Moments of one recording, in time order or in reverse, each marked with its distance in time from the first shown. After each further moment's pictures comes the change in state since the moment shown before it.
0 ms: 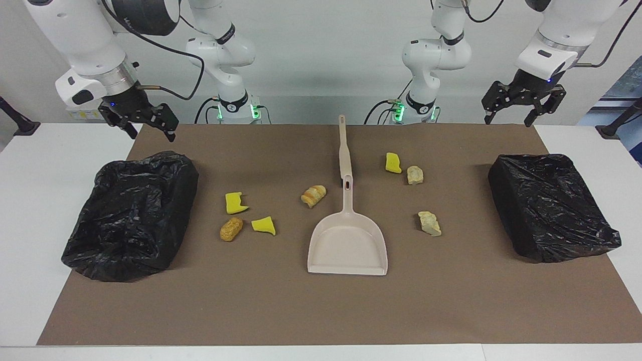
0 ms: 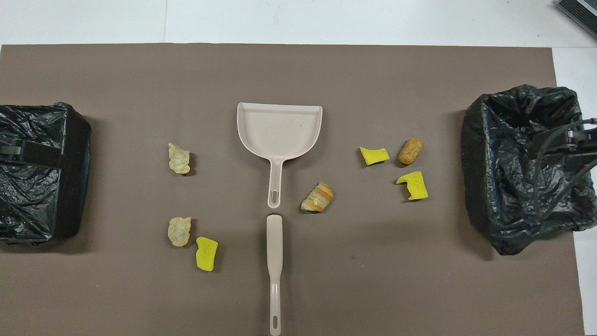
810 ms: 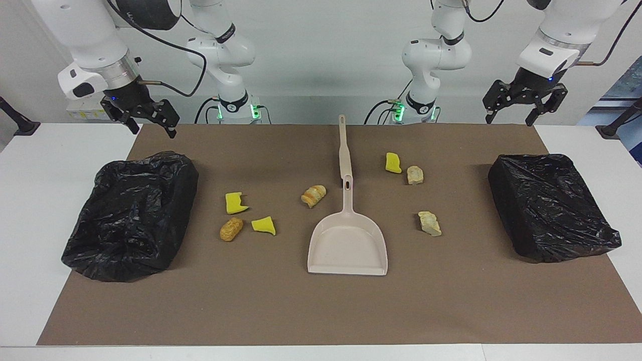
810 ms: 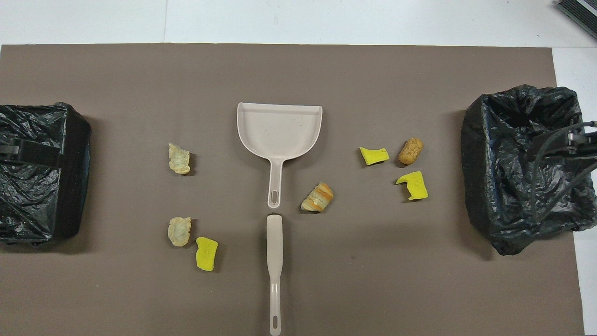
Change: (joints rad) left arm 0.001 0.000 0.001 0.004 0.000 0.000 0.000; right arm 0.000 -0.013 0.006 -0.012 0.000 0.004 0.046
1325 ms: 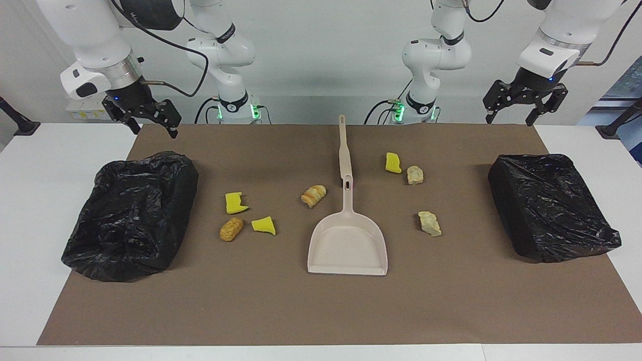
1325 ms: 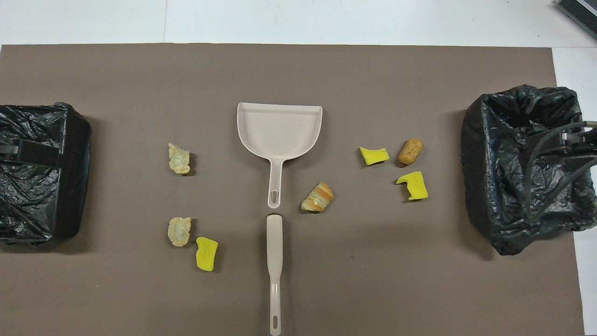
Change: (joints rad) left arm 0.001 0.000 0.000 0.000 0.000 0.000 0.000; right arm 0.022 0.013 0.009 0.008 -0.014 0.001 0.000
